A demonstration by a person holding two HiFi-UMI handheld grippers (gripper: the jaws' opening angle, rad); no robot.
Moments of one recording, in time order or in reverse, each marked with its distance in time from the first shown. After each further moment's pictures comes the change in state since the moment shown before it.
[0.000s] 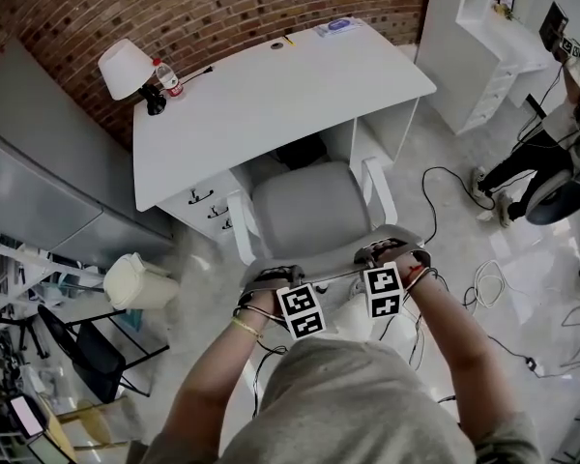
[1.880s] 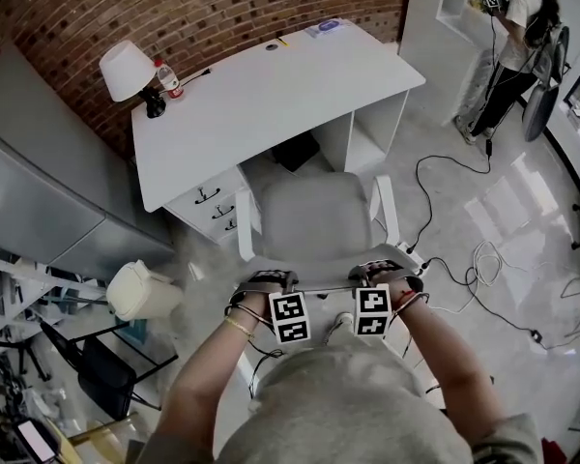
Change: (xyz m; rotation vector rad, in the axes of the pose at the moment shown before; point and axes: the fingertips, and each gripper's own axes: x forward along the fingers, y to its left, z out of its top) left arm -0.027 -0.047 -0.087 0.227 -0.082 -0.018; right arm -0.002 0.057 0.107 0.233 0.076 -0.036
